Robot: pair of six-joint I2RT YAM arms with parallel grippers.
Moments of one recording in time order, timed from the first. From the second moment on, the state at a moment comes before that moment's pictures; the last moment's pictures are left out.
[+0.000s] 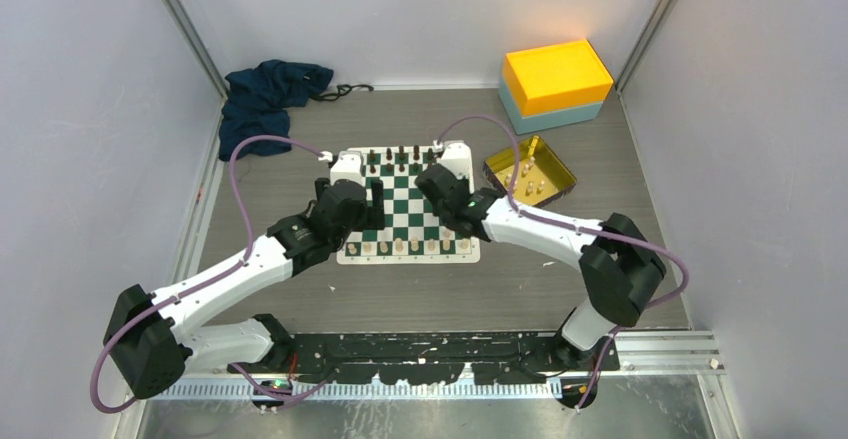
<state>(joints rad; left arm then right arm) -0.79 1.13 0.80 -0.30 -0.50 -0.47 0.87 1.61 1.07 -0.31 0.60 0.55</state>
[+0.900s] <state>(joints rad) -0.79 1.22 0.85 -0.28 -0.50 -0.47 0.28 1.56 0.98 -0.29 0.49 0.56</state>
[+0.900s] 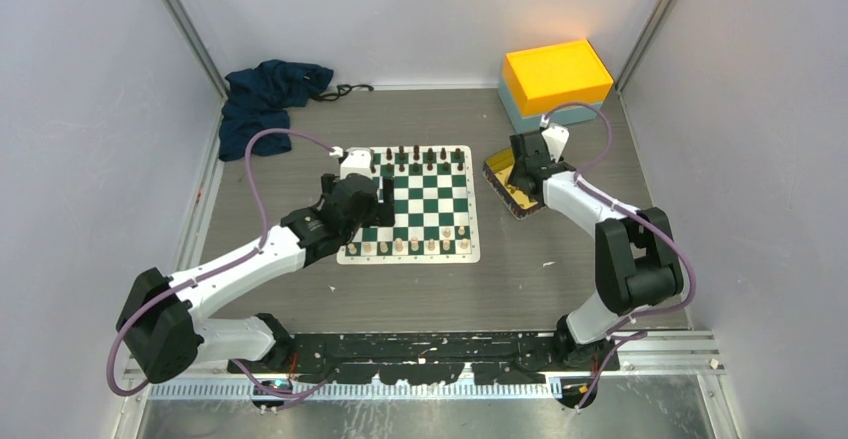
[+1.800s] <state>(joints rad) -0.79 1.26 0.85 -0.24 -0.49 -0.47 0.18 1.73 0.99 -0.20 0.39 0.56</state>
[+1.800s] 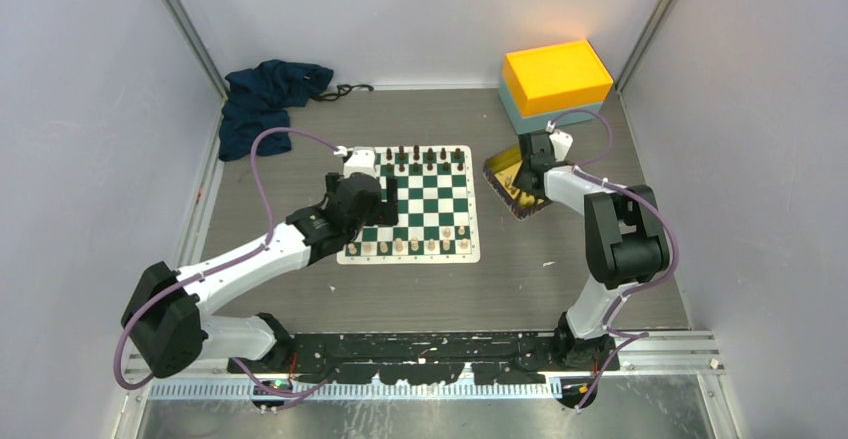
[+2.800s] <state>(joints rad) -0.79 1.28 0.85 -0.22 -0.49 -0.45 0.17 1.69 0.99 -0.14 0.36 0.56</state>
